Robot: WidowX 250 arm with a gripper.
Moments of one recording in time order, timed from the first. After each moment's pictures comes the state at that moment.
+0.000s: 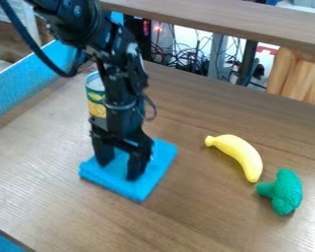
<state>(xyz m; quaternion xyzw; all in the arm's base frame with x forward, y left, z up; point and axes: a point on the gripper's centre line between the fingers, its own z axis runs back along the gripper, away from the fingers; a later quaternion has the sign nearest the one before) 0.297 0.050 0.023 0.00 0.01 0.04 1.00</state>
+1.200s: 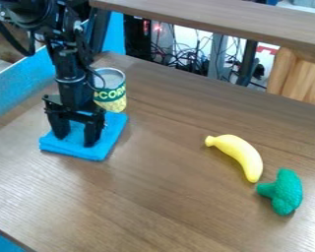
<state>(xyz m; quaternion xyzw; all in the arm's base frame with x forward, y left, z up) 0.302 0.078 0.016 0.00 0.04 0.04 1.00</state>
